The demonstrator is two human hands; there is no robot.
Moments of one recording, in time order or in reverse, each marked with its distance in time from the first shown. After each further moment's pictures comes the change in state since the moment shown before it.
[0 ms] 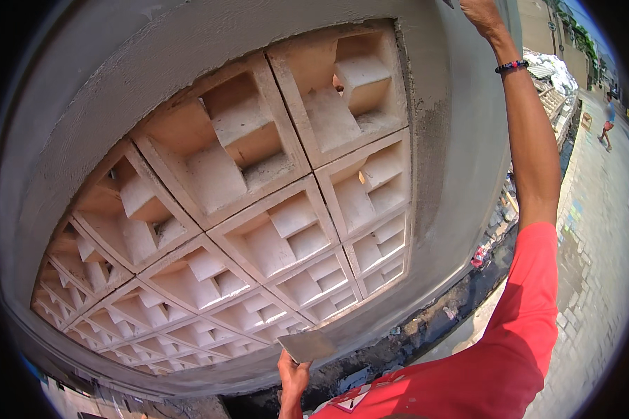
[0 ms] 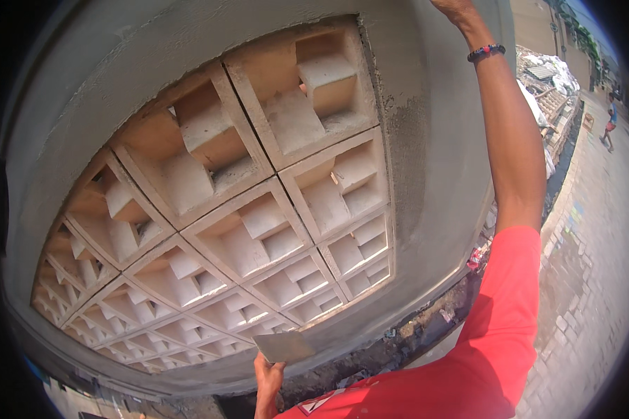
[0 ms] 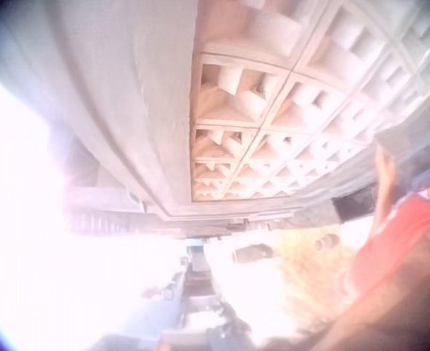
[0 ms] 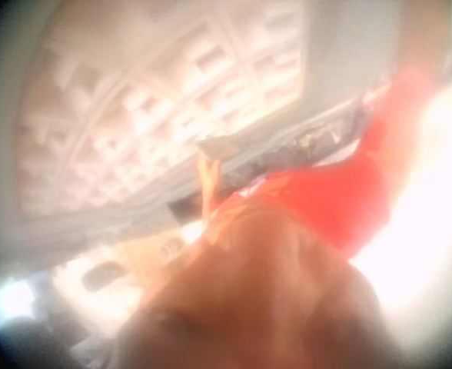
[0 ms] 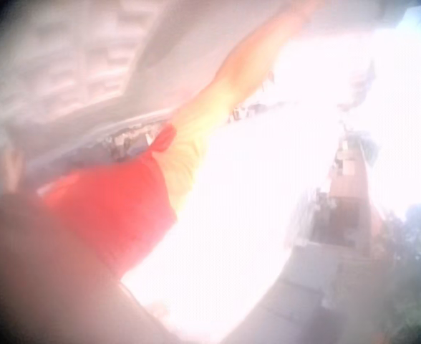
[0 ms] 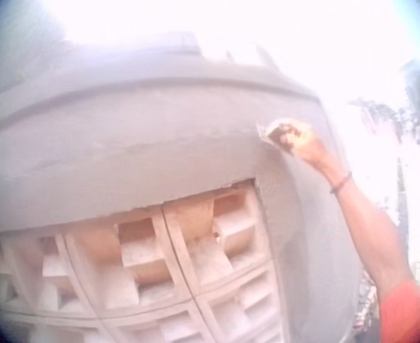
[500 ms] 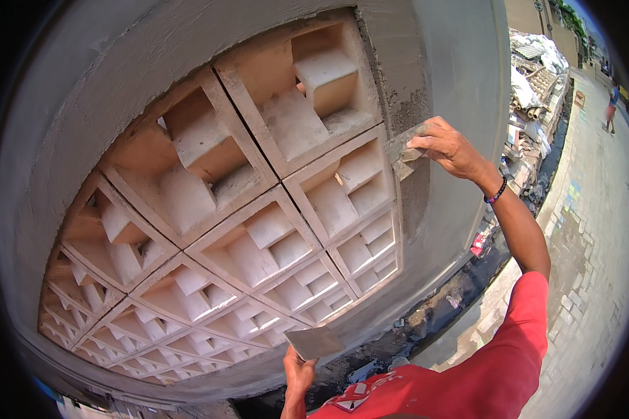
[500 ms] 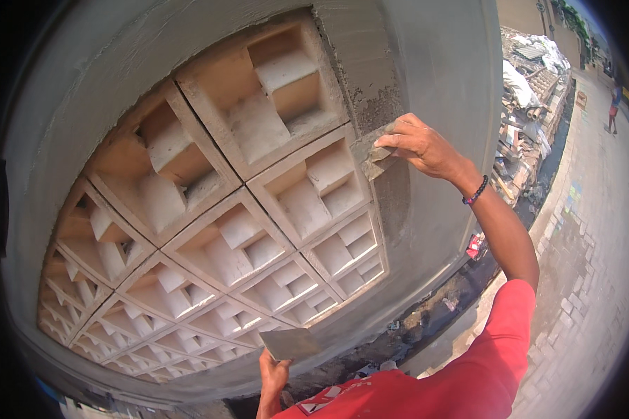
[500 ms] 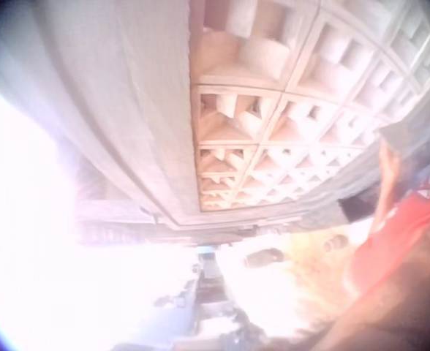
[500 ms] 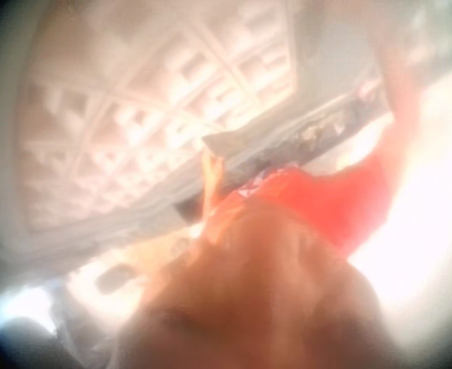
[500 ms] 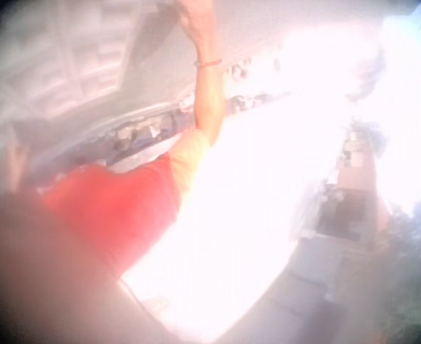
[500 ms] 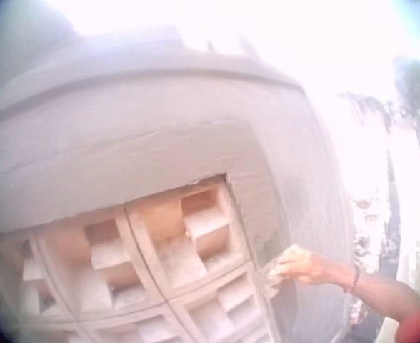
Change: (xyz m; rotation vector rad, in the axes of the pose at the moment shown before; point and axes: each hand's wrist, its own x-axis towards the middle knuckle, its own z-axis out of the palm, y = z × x) left_hand 0.018 0.005 0.031 -0.007 -0.121 0.021; right_hand -0.254 0.024 -0.005 -0.252 -0.632 -0.186
